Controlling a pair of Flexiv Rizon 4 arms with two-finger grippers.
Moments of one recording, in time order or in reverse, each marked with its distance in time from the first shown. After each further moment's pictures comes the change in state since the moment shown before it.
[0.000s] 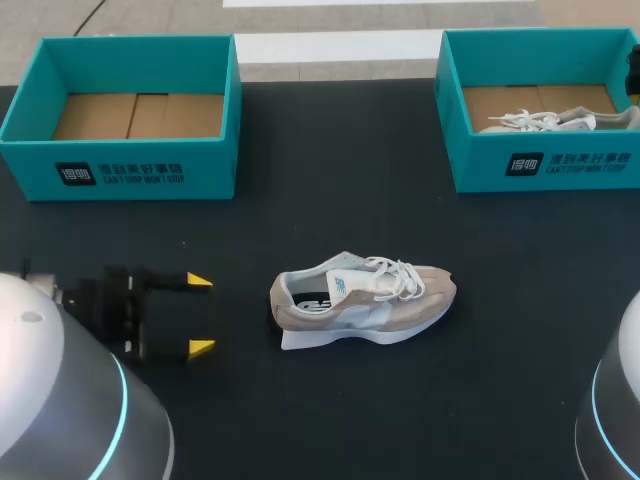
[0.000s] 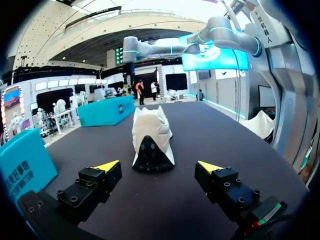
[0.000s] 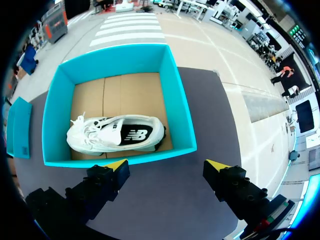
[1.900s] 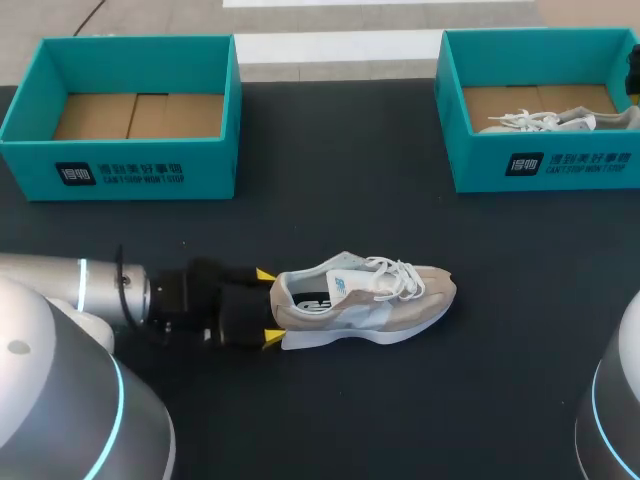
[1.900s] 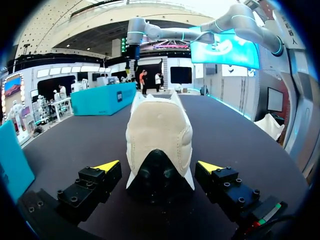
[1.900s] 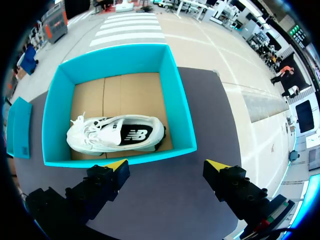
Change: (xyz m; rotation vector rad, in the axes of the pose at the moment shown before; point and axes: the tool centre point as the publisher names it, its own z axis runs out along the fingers) left arm -0.017 0.003 0.100 -0.078 -0.004 -0.079; right arm 0.000 0.000 0.000 0.000 0.000 0.000
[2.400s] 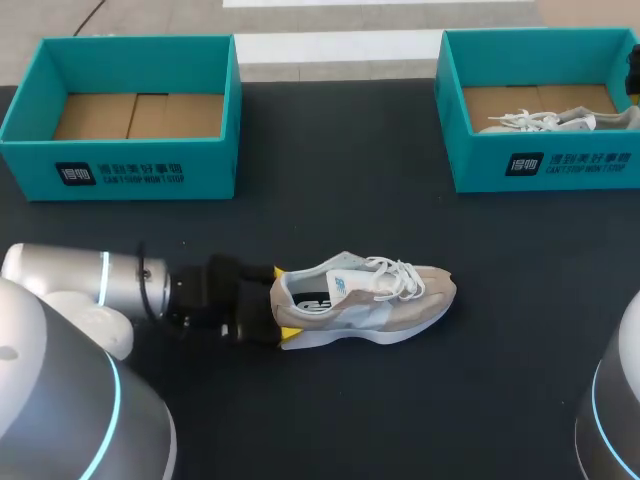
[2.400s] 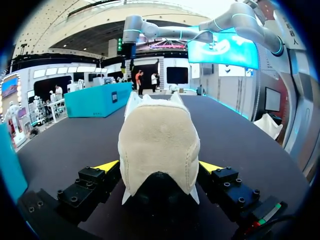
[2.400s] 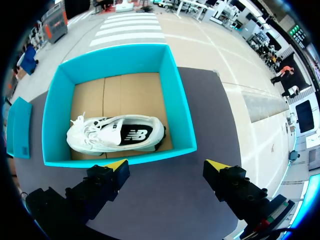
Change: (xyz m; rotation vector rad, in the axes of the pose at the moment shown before) left arm 0.001 -0.007 0.024 0.002 0.038 0.009; right arm 0.000 0.000 0.000 0.000 0.000 0.000
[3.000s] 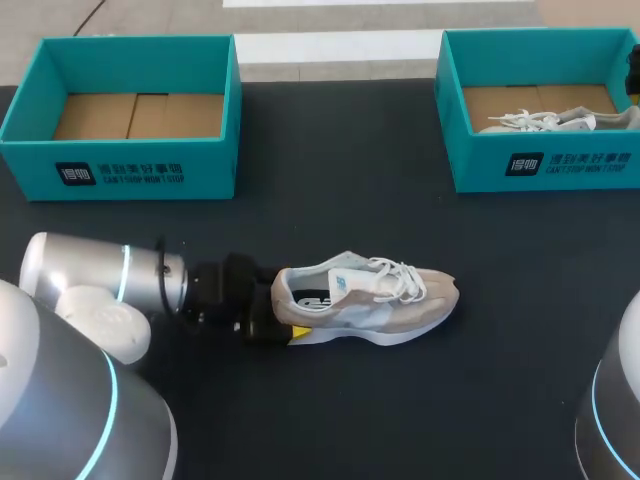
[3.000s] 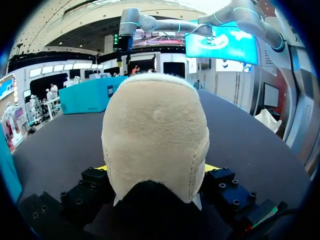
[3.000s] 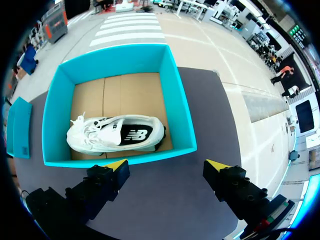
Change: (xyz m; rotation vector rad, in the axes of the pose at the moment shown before) left arm -0.004 0.009 0.018 -0.047 0.027 0.015; right arm 0.000 0.000 0.000 0.000 0.000 0.000
